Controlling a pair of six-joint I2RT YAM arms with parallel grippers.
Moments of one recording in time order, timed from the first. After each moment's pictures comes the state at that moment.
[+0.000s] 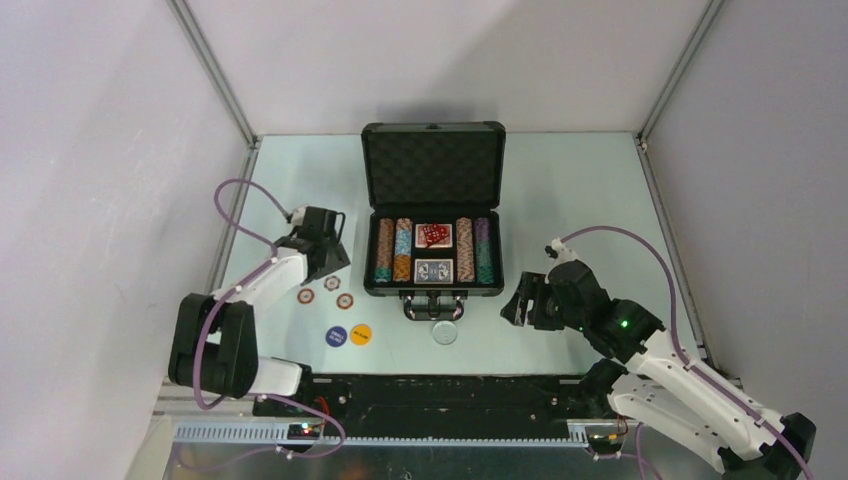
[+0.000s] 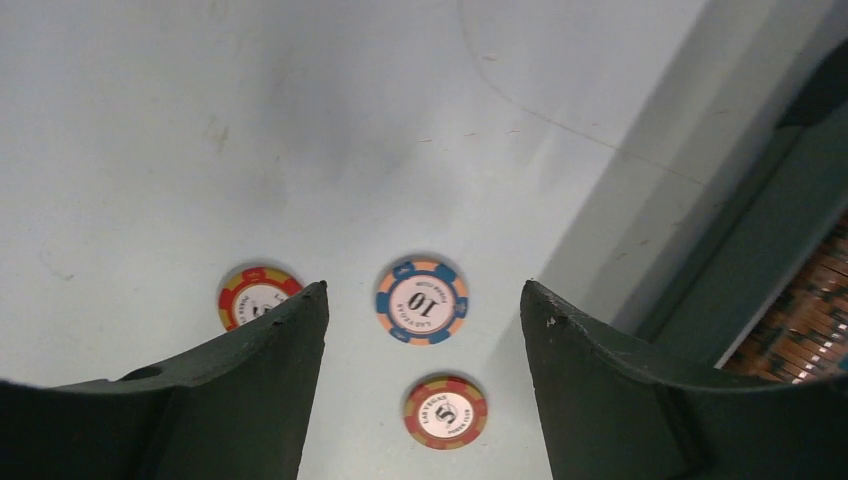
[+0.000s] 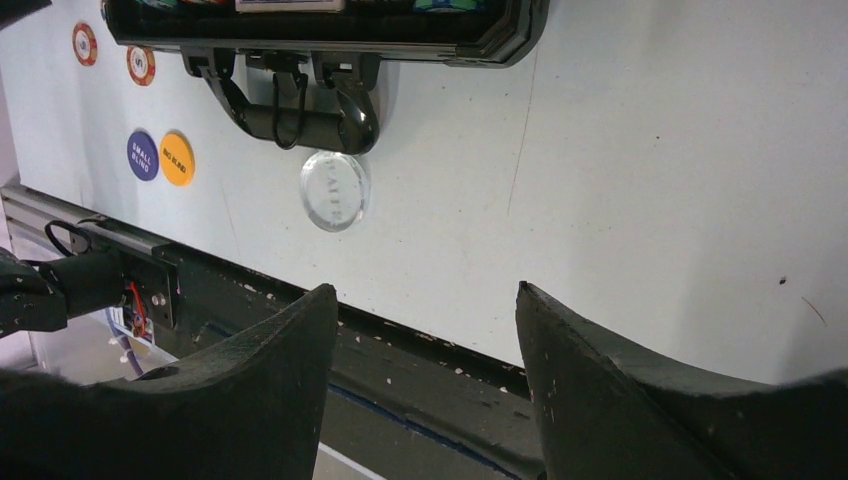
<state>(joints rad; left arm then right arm) -0.19 1.37 0.75 -0.46 -0.34 -0.61 0.73 0.68 0.62 -0.69 0.02 0.76</state>
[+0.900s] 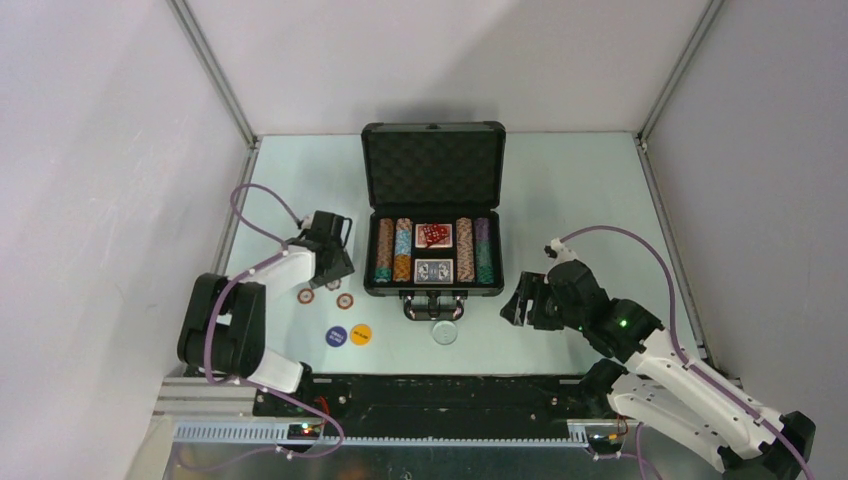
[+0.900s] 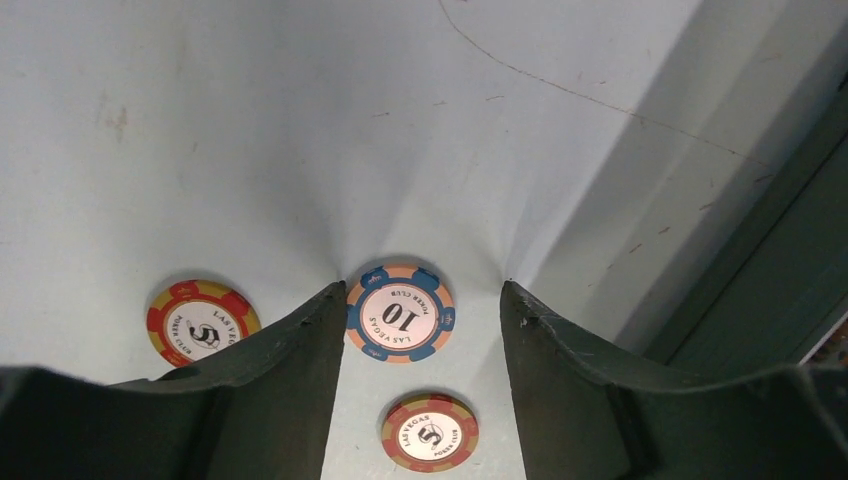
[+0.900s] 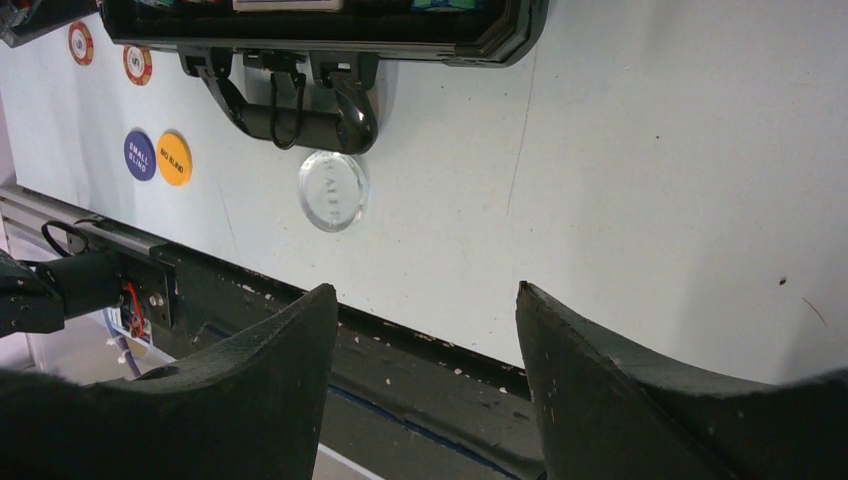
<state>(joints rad) -0.22 1.48 0.74 -0.39 -0.29 -0.60 0.74 0.69 0.62 -0.68 0.02 0.76</state>
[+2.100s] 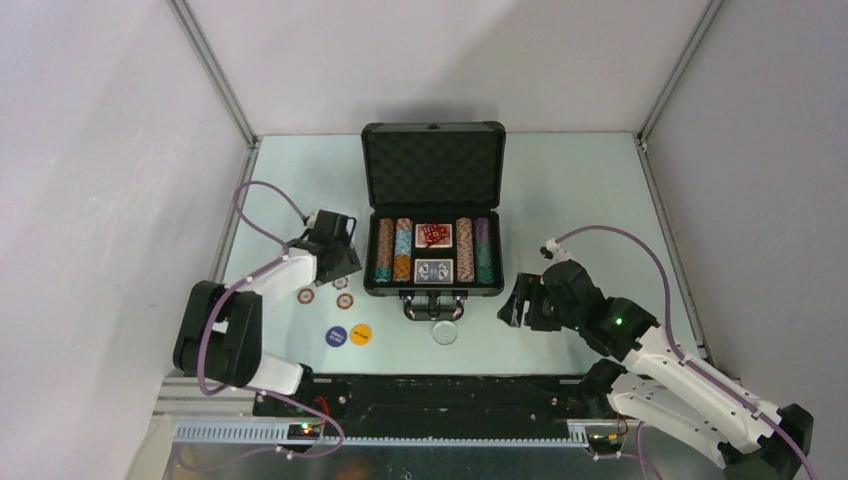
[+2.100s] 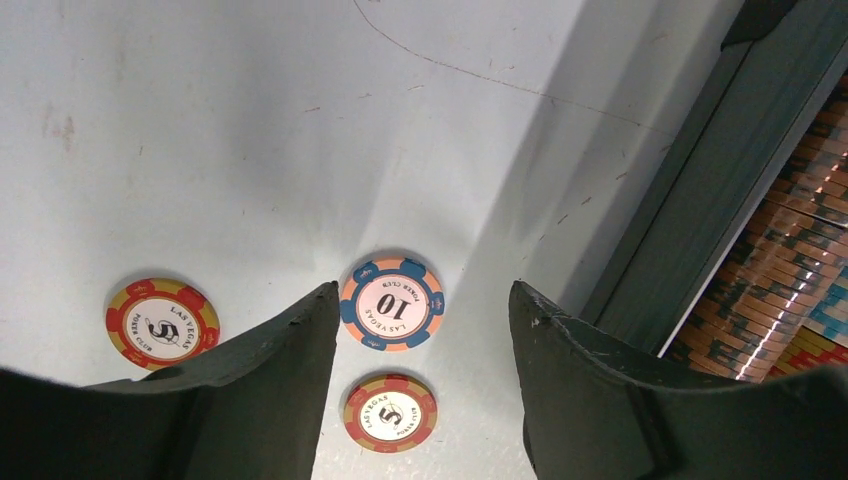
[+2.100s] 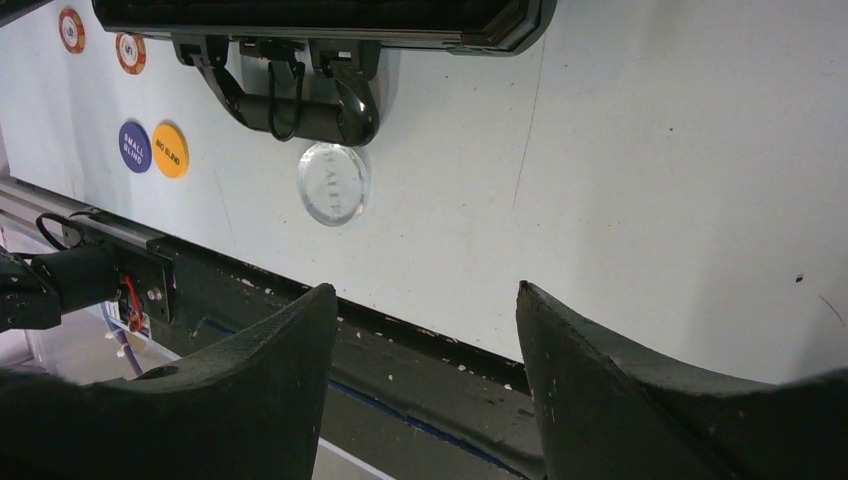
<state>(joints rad) -0.27 1.43 0.73 -0.37 -0.26 -0.60 0.76 0.72 0.62 -0.67 0.02 0.78</state>
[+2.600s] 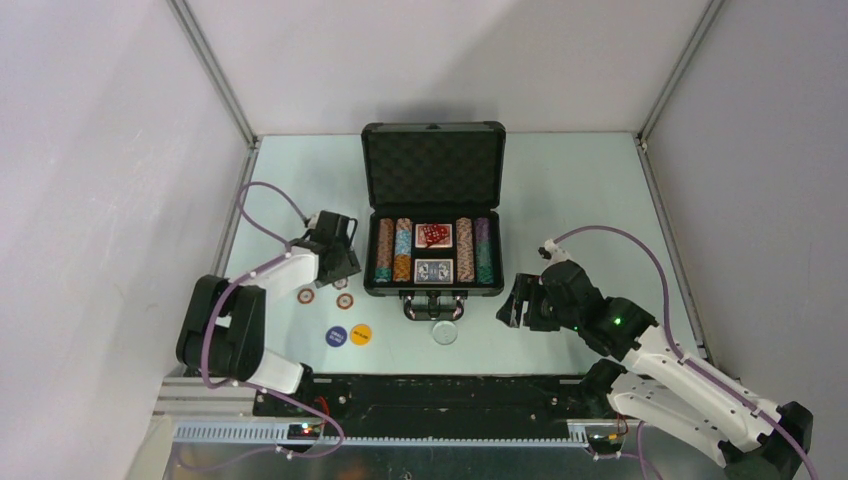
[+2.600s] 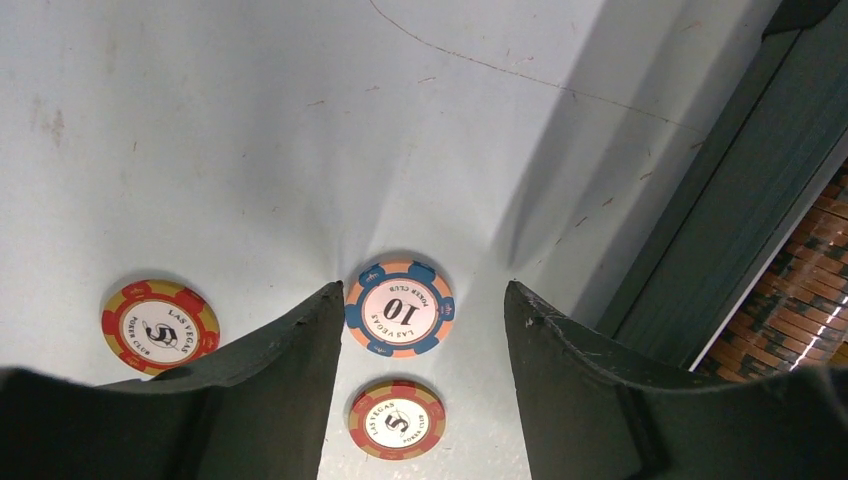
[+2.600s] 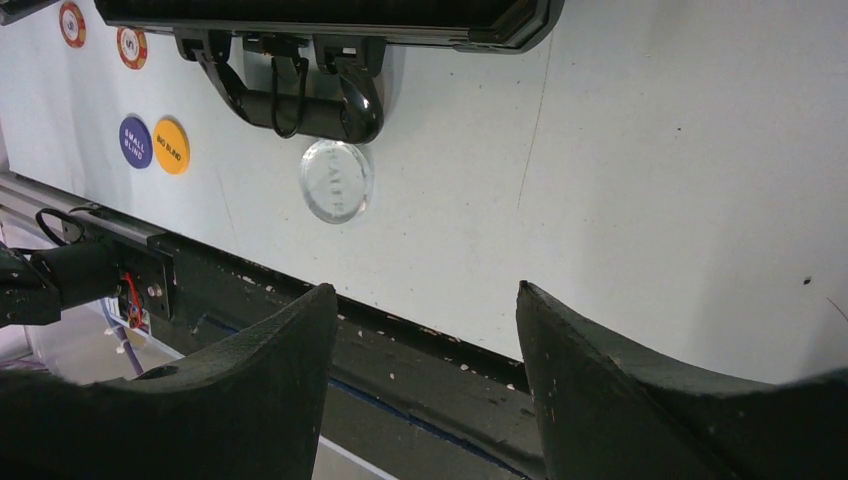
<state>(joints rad) -0.27 1.46 0.73 -0.37 -0.26 -0.60 0.77 0.72 0.62 -0.67 0.02 0.78</state>
